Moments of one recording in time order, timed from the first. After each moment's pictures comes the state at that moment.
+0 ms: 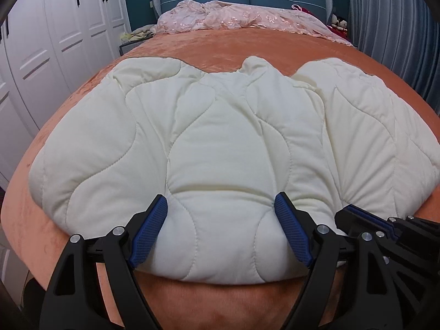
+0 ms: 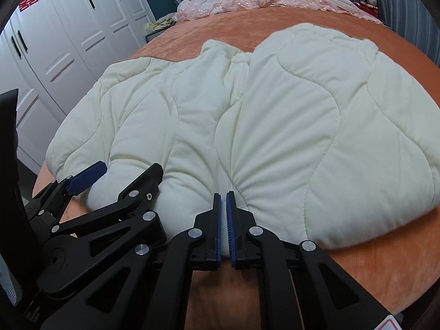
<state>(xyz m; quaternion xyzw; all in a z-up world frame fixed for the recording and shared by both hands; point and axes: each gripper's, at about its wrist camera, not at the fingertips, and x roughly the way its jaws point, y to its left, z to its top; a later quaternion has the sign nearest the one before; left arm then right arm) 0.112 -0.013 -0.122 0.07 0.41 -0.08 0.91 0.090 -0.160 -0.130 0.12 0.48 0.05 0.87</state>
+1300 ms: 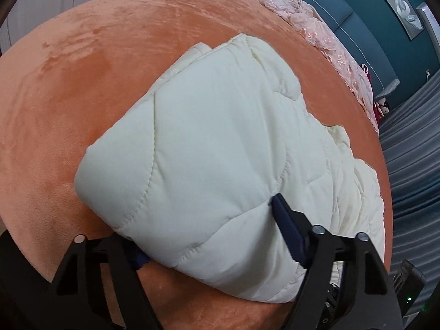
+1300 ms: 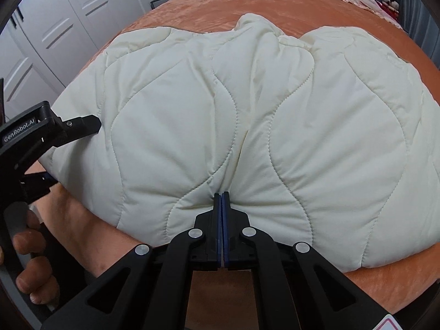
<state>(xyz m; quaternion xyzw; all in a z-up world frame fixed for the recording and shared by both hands) 0.164 0.123 -0.106 -0.24 0.50 -0.02 0.83 0.135 -0.103 -0.124 0.05 0.54 0.06 0.83</state>
